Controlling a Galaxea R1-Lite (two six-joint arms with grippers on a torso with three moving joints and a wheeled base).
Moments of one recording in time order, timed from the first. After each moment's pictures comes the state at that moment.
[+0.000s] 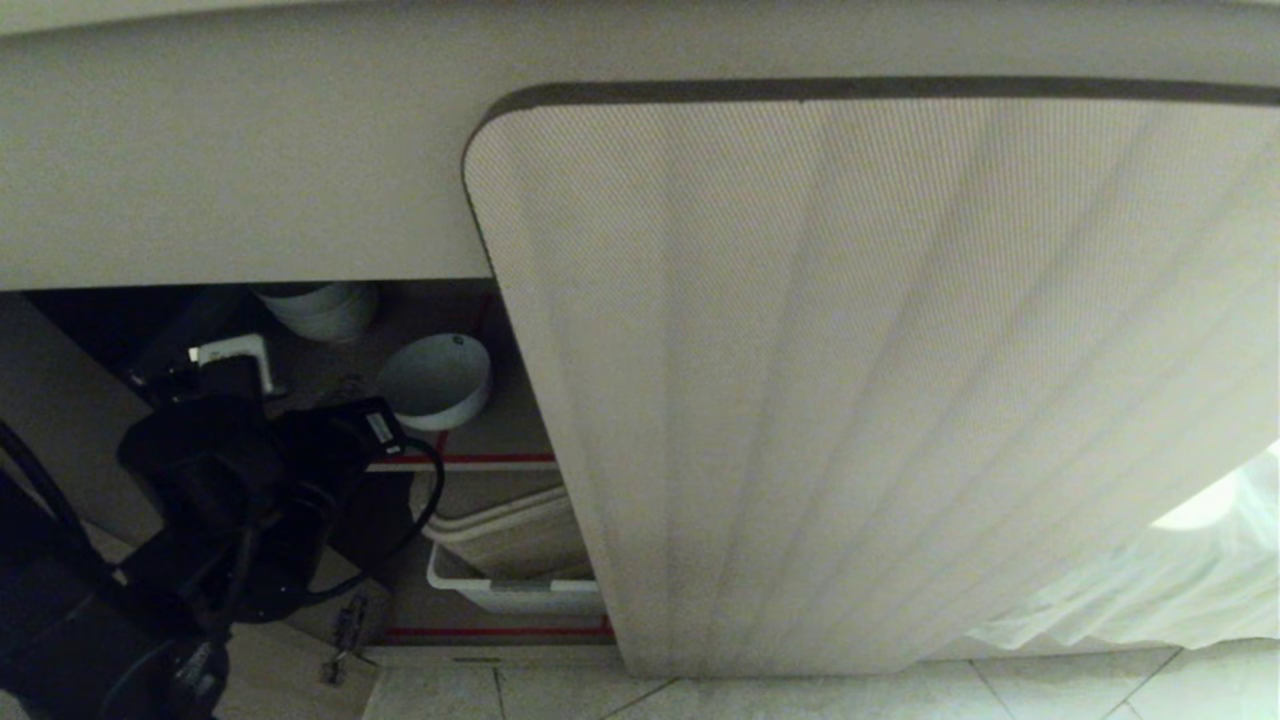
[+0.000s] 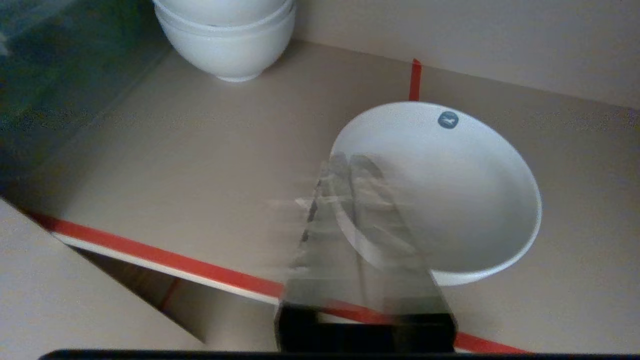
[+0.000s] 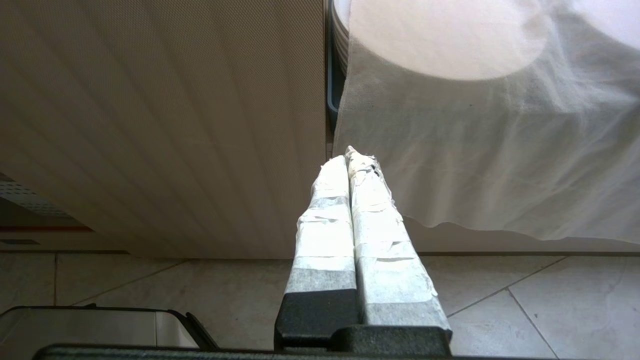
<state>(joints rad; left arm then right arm) -0.29 1.82 -0.34 -1.52 0.51 -0.15 0.00 0.00 0.00 0.00 0.00 0.01</state>
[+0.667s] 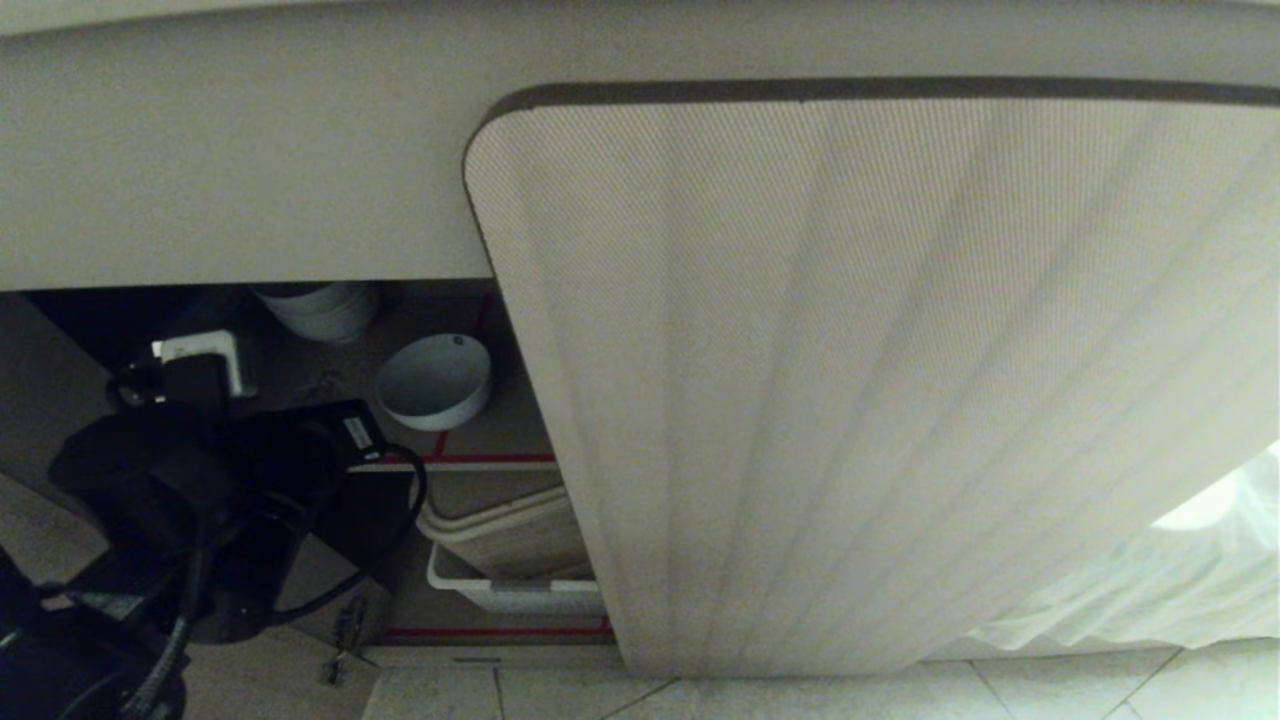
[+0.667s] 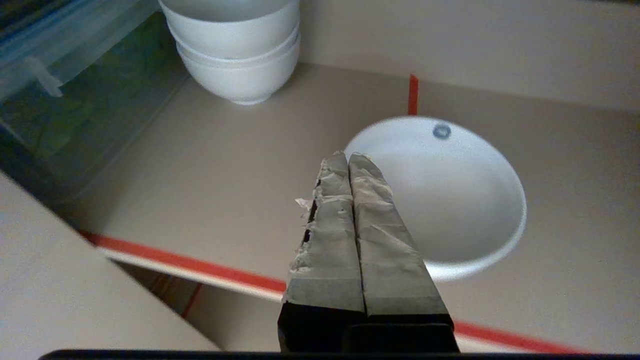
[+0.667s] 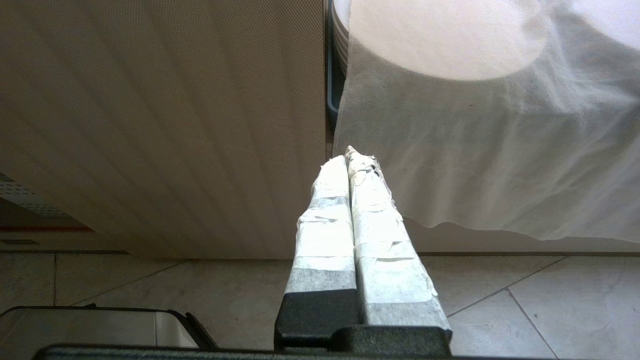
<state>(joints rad) -0.30 1.73 -0.28 -1.52 0.51 -0.09 0.00 0.00 0.00 0.00 0.00 0.01</state>
